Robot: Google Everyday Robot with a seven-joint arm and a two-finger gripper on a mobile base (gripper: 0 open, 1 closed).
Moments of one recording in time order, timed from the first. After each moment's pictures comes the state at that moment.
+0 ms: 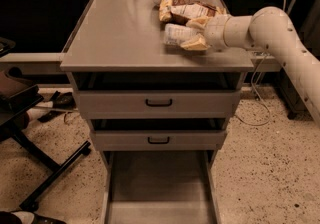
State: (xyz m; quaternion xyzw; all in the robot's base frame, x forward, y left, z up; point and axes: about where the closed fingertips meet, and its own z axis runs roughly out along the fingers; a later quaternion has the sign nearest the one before) arm 0.773 -0.121 0.877 -0.57 0.58 -0.01 0.57
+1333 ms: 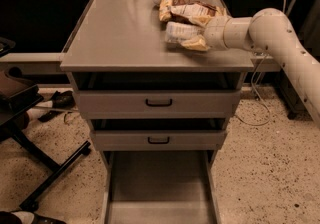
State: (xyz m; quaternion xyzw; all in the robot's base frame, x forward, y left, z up) arm 0.773 -0.120 0.877 -0.57 0.58 -0.01 0.57
